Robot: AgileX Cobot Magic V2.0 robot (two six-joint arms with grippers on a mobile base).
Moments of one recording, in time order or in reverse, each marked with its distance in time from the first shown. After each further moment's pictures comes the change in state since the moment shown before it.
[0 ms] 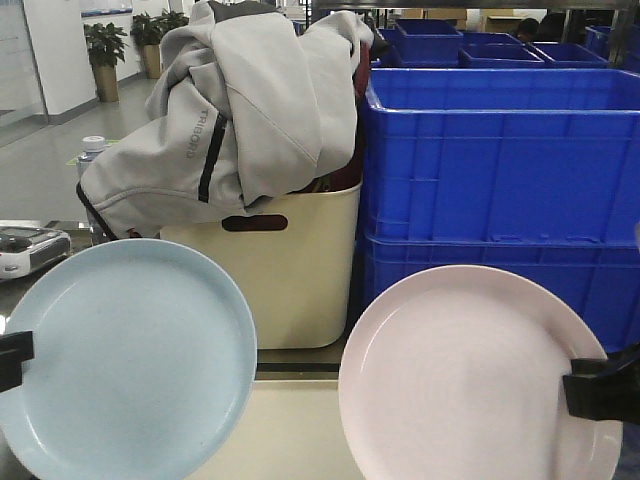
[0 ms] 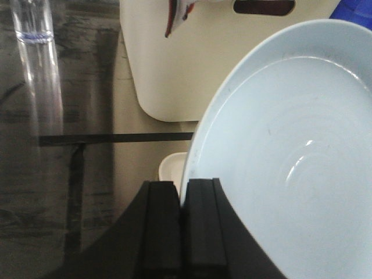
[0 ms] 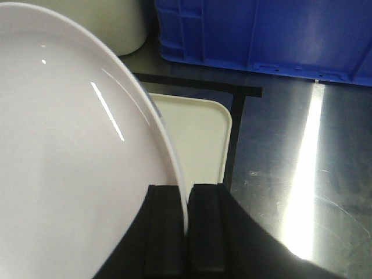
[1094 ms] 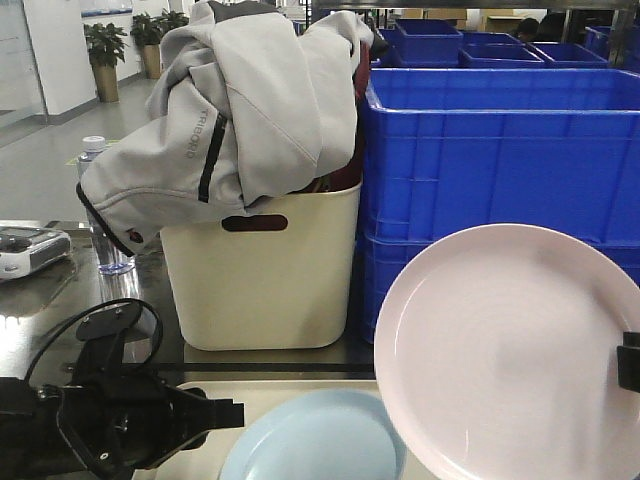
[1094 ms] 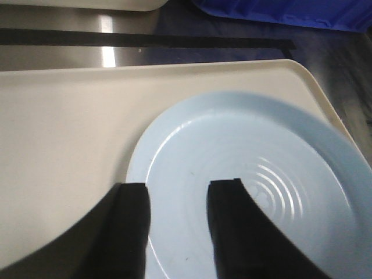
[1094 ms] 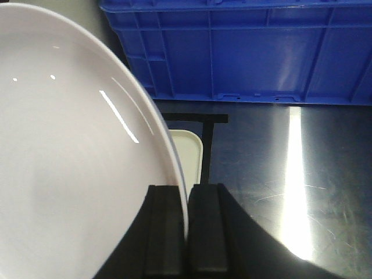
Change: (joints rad) left arm -0.214 0.501 0.000 -0.829 -0.123 0.669; right arm 0.000 -0.070 0.000 -0.111 -0.004 0.125
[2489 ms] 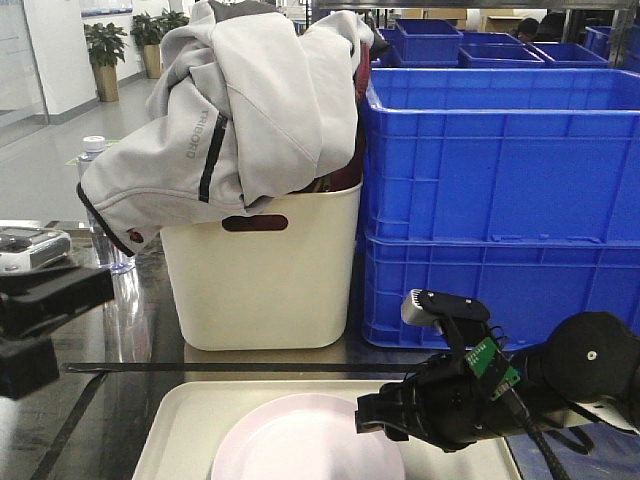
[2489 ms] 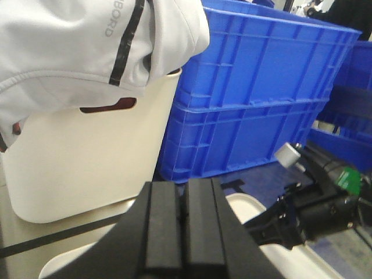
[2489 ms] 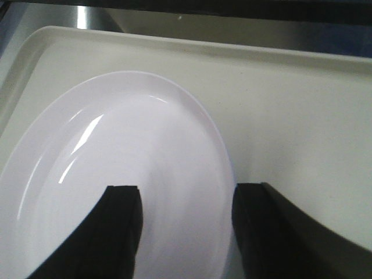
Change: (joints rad) left arm 0.001 -0.544 0.000 0.324 -0.058 -0.122; right arm 0.000 0.674 0.001 0.865 -0.314 -0.725
